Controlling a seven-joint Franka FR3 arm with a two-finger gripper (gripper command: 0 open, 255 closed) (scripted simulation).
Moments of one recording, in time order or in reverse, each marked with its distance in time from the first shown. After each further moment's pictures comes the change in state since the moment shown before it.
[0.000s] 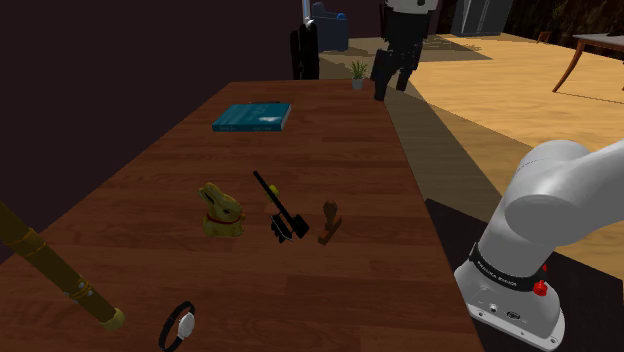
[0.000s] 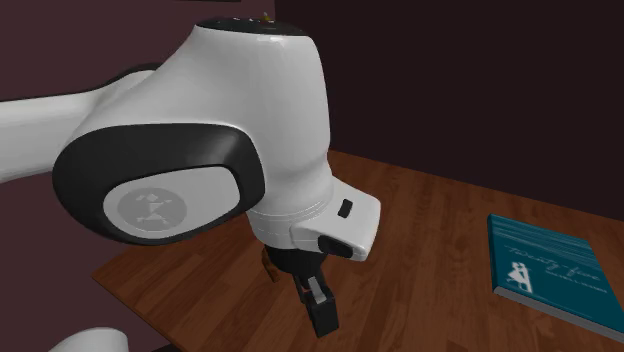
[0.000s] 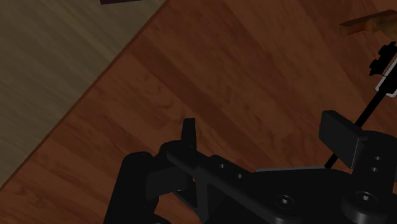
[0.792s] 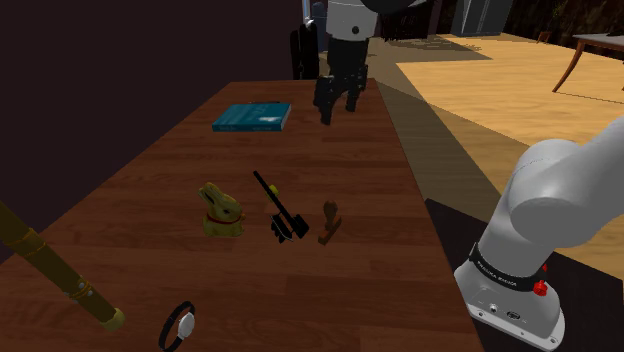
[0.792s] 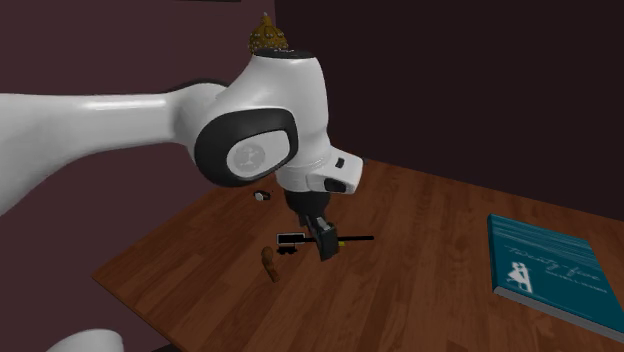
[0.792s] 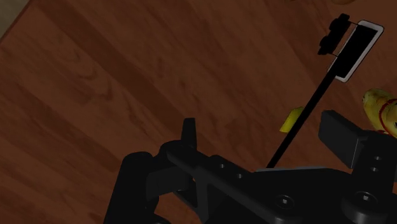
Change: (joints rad) arm 0.079 0.208 0.172 0.055 0.078 0.181 0.139
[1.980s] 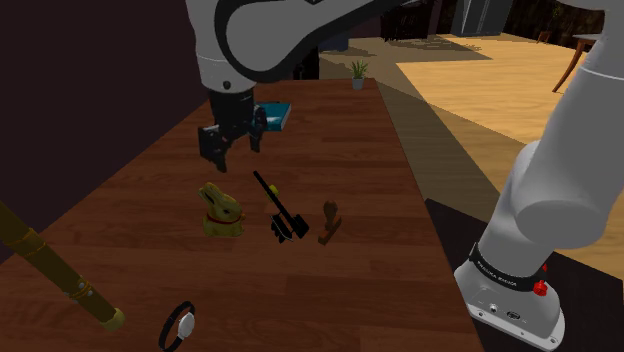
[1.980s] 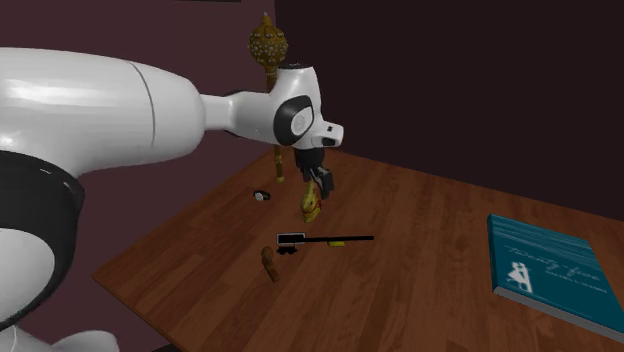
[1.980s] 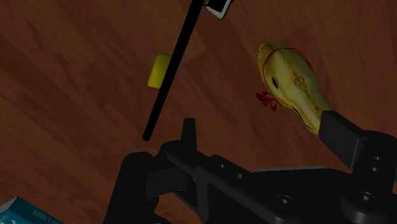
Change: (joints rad) arm 0.080 0.550 0.278 0.381 -0.134 0.196 0.296
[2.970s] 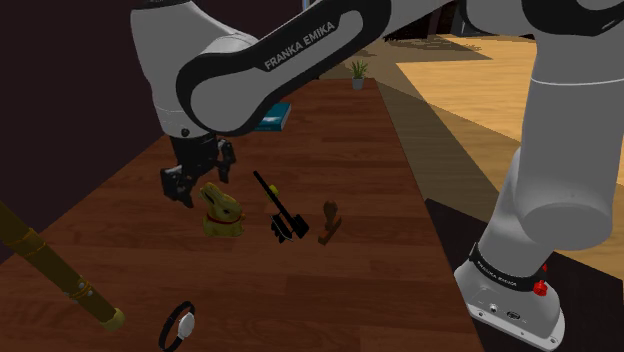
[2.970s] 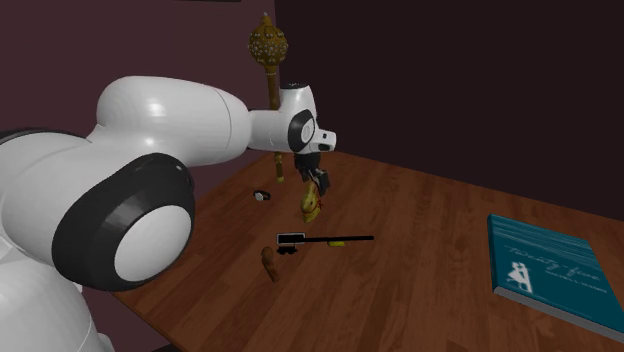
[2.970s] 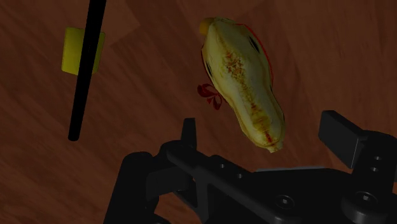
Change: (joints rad) arm 0.078 0.258 0.043 0.149 -0.163 0.080 0.141
